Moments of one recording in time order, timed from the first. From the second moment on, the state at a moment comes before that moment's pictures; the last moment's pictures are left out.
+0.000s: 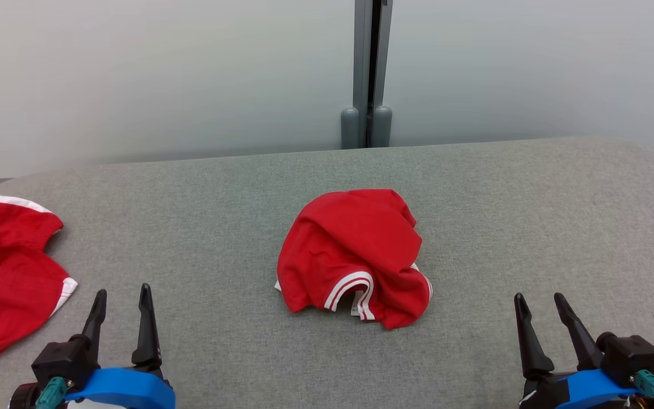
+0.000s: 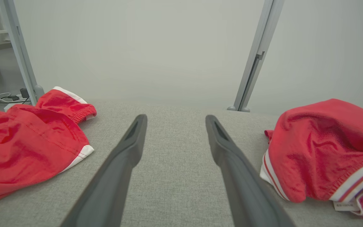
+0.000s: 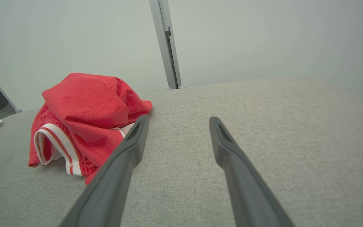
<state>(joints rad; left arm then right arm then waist) -0.05 0.25 -0.18 0.29 -0.44 0.04 -0.26 -0.01 -0.05 -0.03 0.26 0.20 0.13 -0.21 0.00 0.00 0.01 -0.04</state>
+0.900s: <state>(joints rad) -0.07 0.26 -0.22 0.31 -0.43 0.04 -0.24 -0.04 -0.05 0.02 0.32 0.23 0.13 -0.22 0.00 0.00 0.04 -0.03</state>
